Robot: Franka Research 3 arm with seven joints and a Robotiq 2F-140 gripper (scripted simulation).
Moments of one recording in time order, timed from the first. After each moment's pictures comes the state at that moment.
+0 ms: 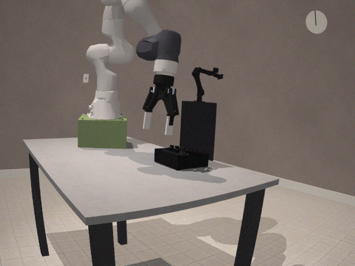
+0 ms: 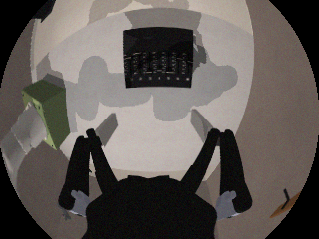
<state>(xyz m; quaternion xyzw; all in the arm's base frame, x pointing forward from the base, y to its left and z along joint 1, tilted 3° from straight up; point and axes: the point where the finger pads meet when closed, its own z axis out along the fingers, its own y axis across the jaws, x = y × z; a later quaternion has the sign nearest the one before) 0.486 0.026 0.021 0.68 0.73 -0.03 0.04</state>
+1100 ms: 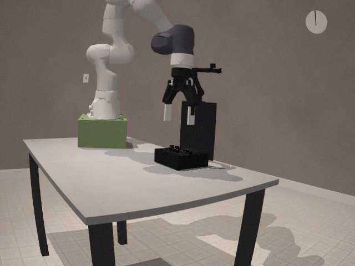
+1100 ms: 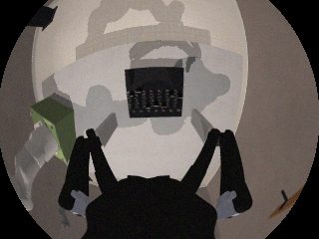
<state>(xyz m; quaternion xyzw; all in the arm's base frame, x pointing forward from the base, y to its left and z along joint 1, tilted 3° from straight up) 0.490 0.116 0.053 0.69 0.73 0.01 0.02</state>
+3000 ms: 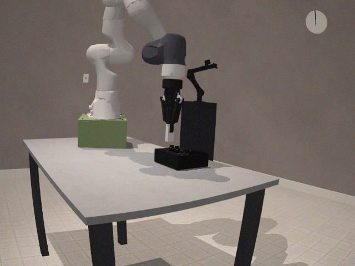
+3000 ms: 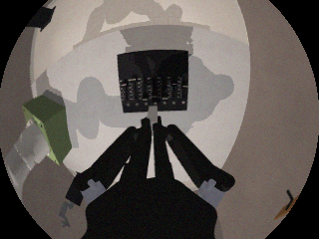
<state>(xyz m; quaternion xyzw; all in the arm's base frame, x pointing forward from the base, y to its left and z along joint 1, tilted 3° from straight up) 0.493 0.077 0.007 0.69 0.72 0.01 0.02</state>
